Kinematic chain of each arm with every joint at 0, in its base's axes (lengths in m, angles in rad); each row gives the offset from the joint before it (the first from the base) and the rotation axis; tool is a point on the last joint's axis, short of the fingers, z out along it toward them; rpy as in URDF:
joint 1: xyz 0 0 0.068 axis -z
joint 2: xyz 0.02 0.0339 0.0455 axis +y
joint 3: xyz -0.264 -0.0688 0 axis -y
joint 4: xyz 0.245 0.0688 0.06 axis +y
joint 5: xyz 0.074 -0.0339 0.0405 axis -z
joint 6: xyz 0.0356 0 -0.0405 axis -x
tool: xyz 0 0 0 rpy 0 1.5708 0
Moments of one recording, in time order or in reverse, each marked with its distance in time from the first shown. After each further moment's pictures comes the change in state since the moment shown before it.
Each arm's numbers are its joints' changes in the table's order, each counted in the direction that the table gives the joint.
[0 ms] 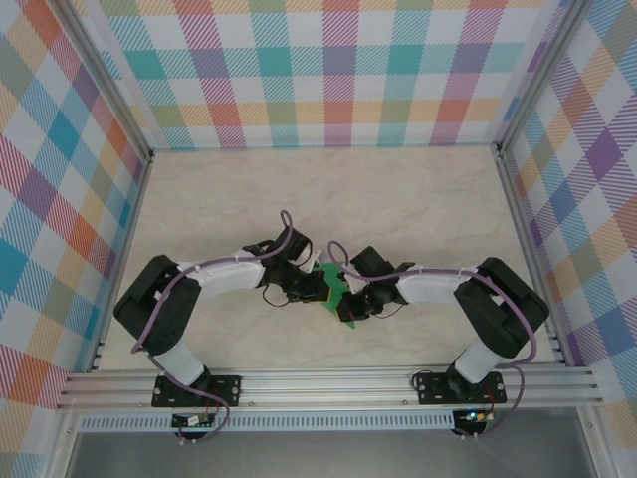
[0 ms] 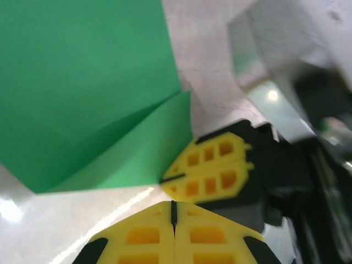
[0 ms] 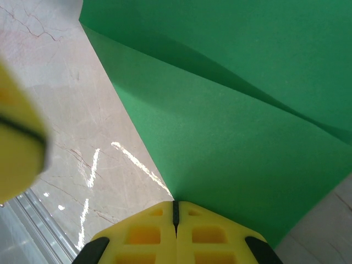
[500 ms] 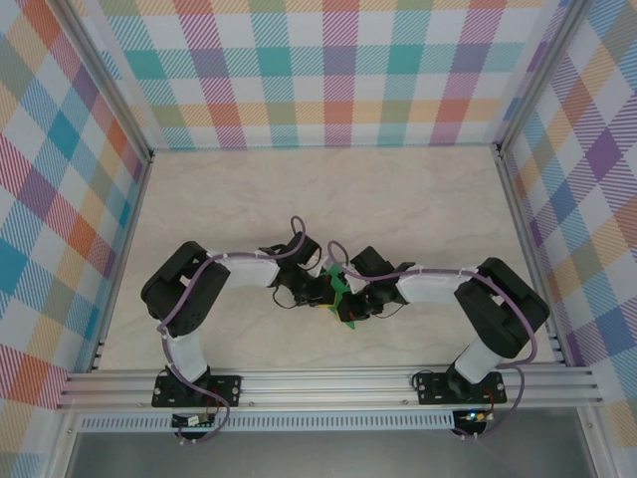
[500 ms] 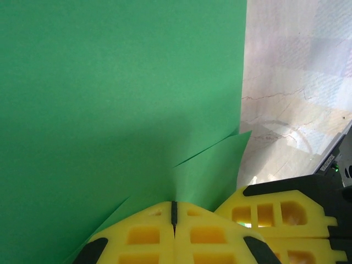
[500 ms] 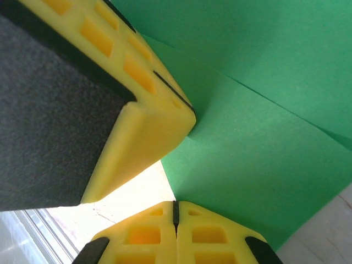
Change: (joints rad) left arm 0.024 0.165 0.029 -0.092 -0.003 0.036; right arm 0.000 -0.003 0.002 0.011 0.002 -0.004
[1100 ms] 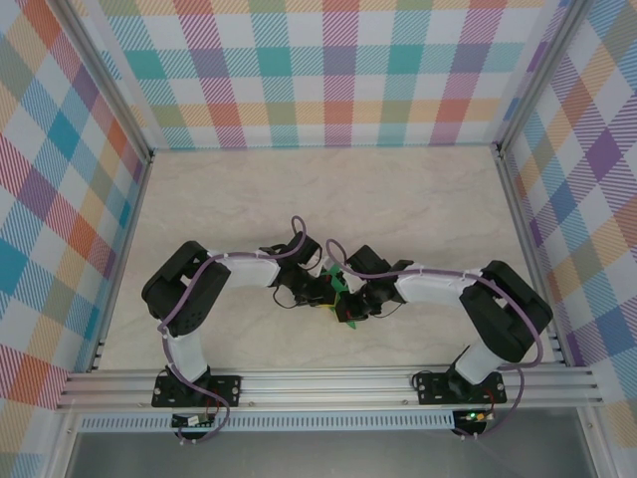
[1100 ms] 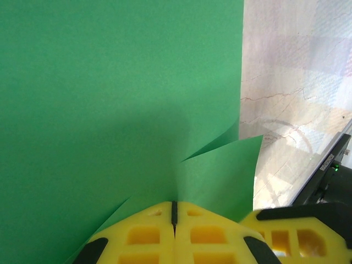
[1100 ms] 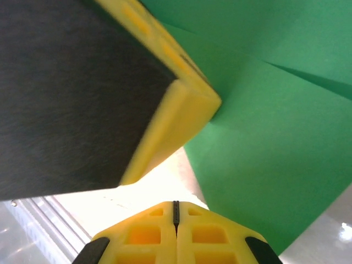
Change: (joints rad) left arm 0.000 0.004 0.003 0.002 0.002 -0.005; right arm -0.029 -0.019 0.045 0.086 0.023 -0.068
